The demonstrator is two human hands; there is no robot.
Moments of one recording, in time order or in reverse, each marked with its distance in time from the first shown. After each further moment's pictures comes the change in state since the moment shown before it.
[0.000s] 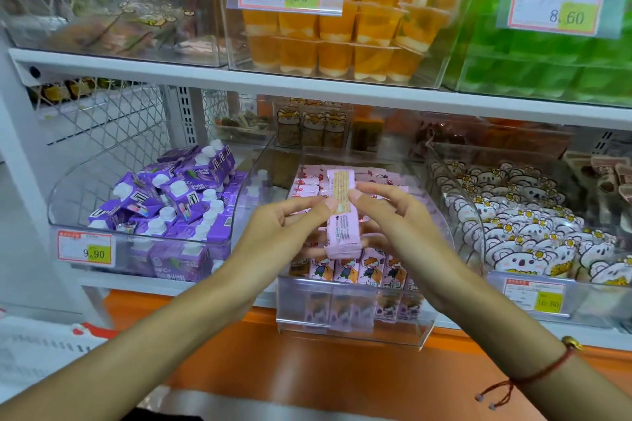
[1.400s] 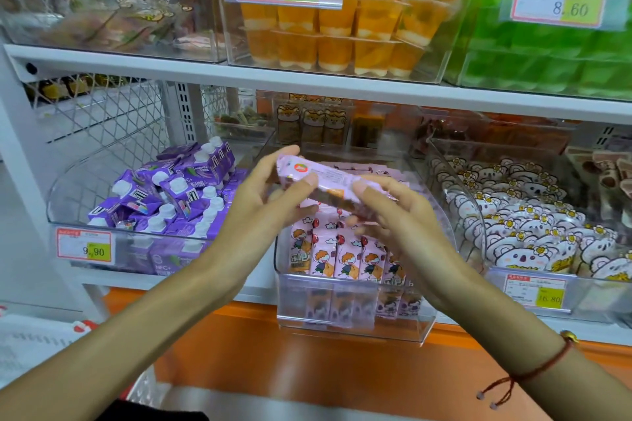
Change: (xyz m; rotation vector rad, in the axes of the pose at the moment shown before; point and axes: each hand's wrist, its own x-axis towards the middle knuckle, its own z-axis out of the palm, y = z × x) left_hand 0.005 0.006 -0.014 -0.067 0.097 0.232; right_hand -0.003 0.000 0.001 0.103 -0.017 -0.075
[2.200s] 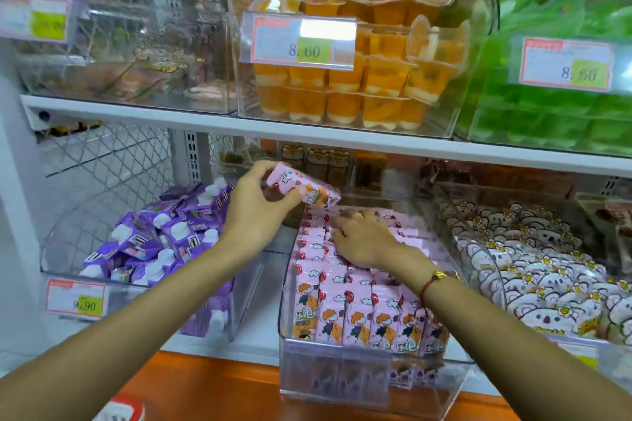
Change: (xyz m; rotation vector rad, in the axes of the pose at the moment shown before) left_hand 0.091 -0.013 -0.024 0.413 0.188 0.204; right_hand 0.133 0.043 0.003 -1.484 -0.246 -0.031
